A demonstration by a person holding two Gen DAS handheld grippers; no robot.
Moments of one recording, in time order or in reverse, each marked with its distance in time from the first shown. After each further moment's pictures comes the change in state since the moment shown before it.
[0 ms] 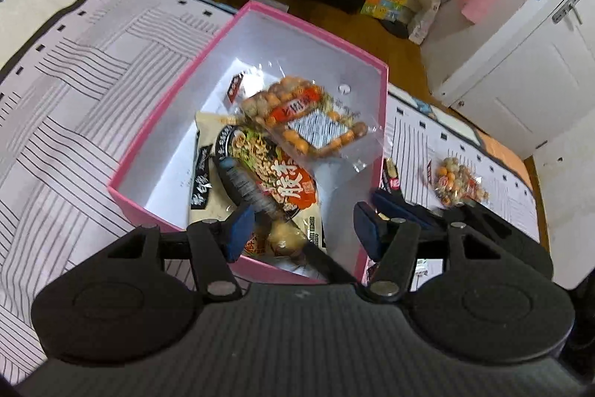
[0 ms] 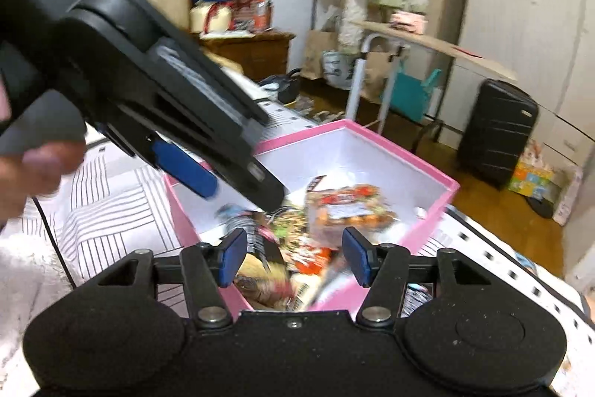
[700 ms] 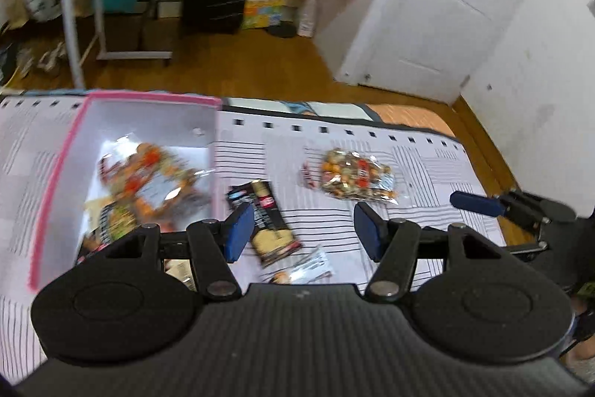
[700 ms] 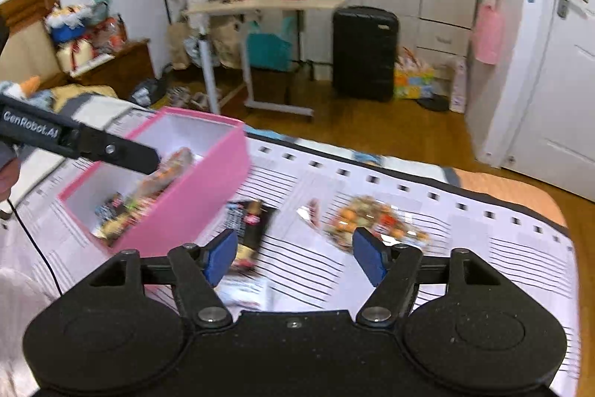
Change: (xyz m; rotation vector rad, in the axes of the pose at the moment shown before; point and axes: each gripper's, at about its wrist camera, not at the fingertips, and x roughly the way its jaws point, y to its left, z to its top) left arm -0.017 -0.145 0.003 0.398 -0.021 -0.186; right arm -0.129 -0.134 -0.058 0.362 0.128 -0.263
